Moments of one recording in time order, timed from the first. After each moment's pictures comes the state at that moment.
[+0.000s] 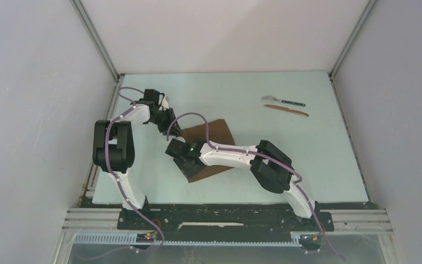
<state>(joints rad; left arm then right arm) -0.06 1.87 1.26 -0.59 0.43 -0.37 1.17 2.19 1.74 -0.75 0.12 0.43</state>
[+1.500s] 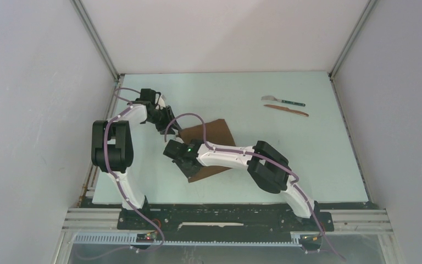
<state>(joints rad) -0.03 1.87 1.26 -0.56 0.45 -0.39 1.18 2.24 1.80 -0.78 0.15 0.42</state>
